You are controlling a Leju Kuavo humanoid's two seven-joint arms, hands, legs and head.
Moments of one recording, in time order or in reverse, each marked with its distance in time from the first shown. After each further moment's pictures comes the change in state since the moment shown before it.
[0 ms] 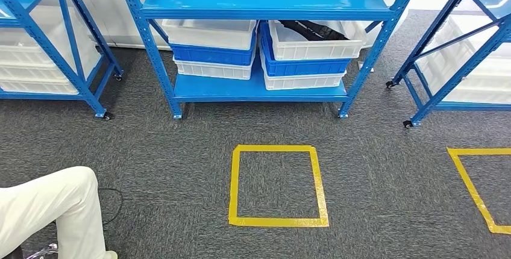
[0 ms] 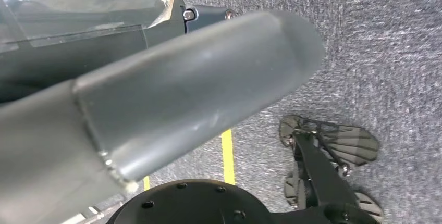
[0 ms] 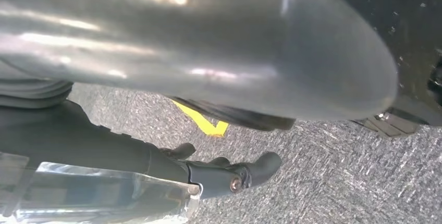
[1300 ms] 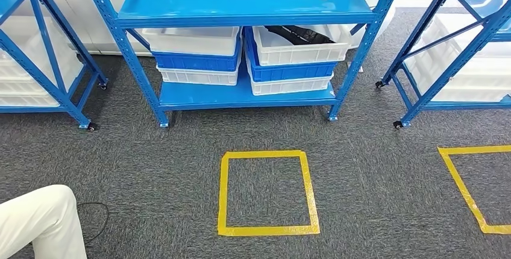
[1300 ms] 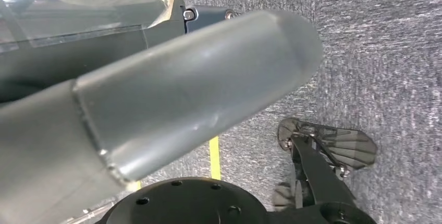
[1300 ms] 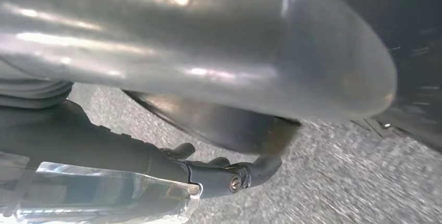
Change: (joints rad) left arm 0.007 -0.012 0.003 0.000 0.007 0.040 -0.018; right arm -0.004 -0.004 0.005 0.001 0.033 0.011 -0.002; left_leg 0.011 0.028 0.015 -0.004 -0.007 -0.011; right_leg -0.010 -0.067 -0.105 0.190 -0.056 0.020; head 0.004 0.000
